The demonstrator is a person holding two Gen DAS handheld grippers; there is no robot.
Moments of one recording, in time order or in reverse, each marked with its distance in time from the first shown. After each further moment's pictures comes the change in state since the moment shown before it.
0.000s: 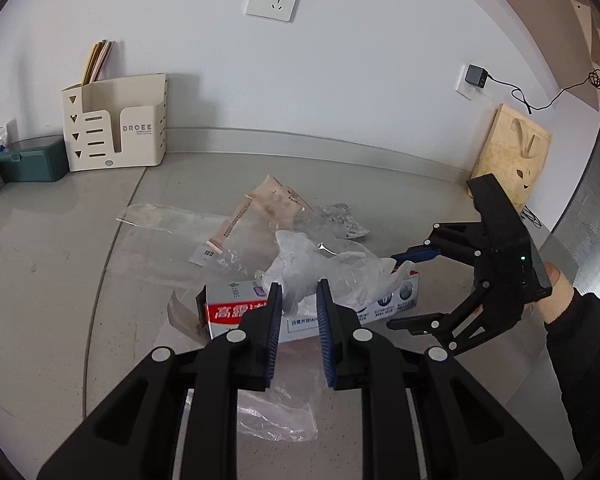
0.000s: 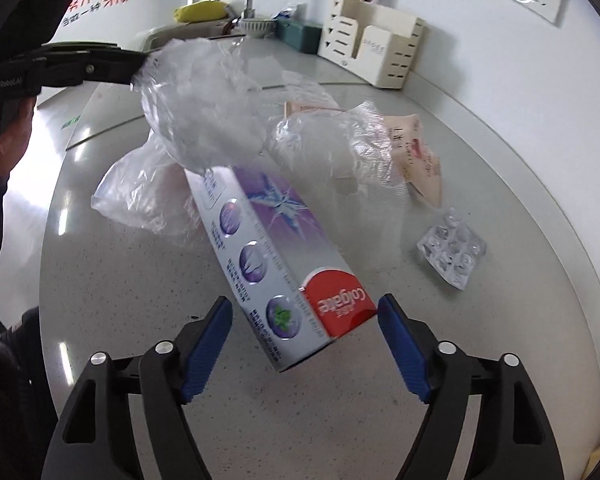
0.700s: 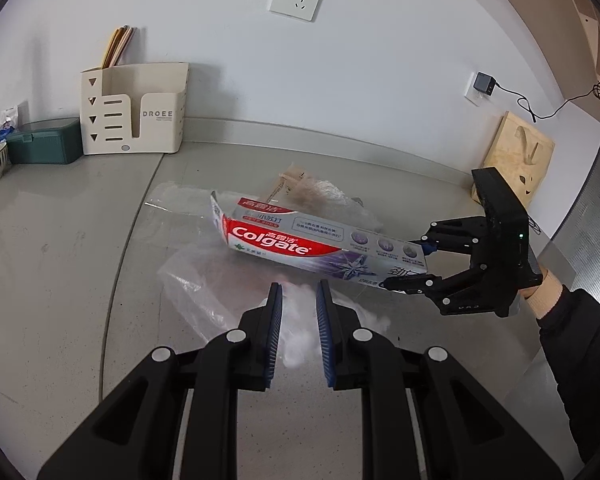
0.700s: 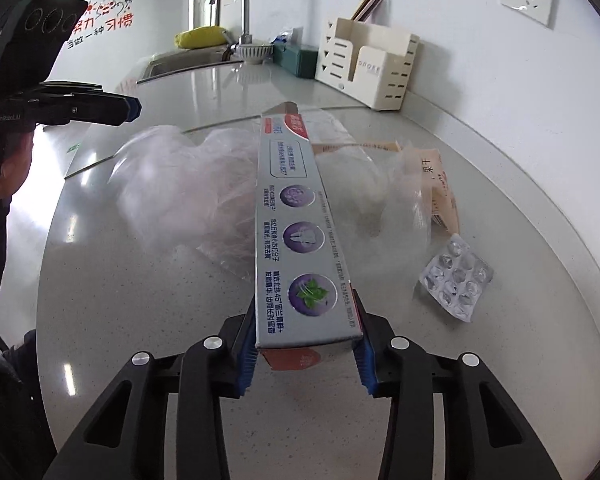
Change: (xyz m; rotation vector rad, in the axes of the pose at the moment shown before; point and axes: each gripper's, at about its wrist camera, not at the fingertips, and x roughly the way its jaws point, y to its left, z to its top) left arm -0.007 0.025 -0.016 -0.043 0.001 0.000; right arm 0.007 -0.007 0.010 0.037 -0.112 0.012
